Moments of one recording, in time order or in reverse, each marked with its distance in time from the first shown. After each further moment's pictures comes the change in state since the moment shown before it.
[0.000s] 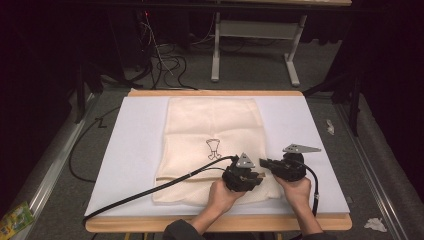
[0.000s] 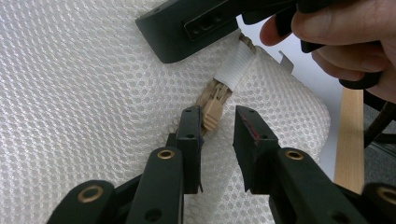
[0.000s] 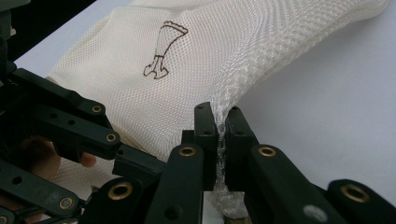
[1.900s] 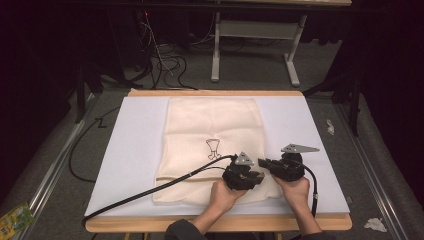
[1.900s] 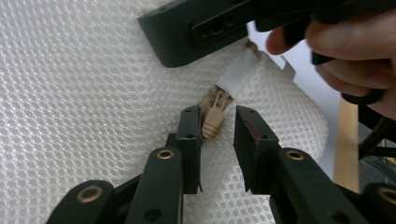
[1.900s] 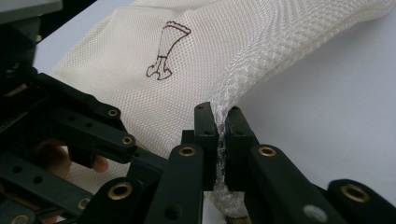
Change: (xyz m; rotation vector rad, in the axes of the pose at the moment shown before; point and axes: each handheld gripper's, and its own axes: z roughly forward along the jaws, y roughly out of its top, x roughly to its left) left arm 0.003 -0.001 0.004 -0.028 -0.021 -0.049; right arm 0.003 0.001 0.002 -0.002 0.001 -0.005
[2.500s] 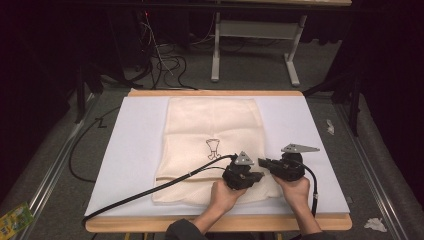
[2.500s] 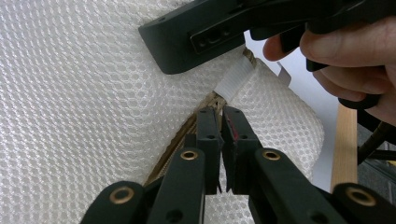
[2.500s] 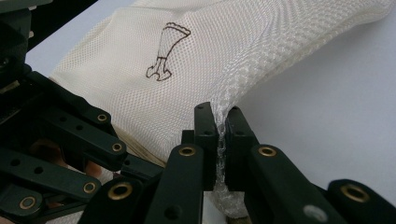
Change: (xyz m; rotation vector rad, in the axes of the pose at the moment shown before) left arm 0.000 0.002 -0.001 -0.005 0.004 -0.011; right arm 0.000 0.001 -0.001 0.000 -0.001 0.000
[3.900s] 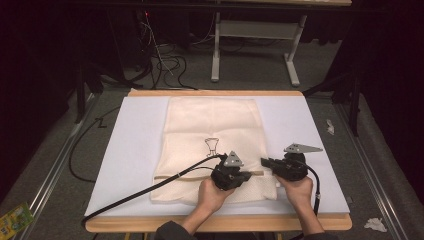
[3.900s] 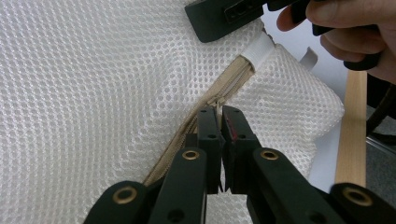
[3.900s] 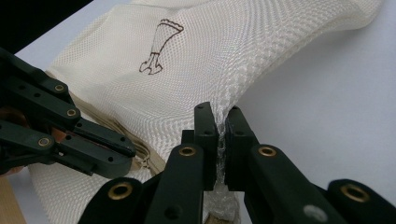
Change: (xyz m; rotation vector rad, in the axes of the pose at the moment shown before) left arm 0.009 -0.009 -0.032 0.013 0.040 0.054; right arm -0.003 0.000 -0.006 -0.006 -0.011 -0.025
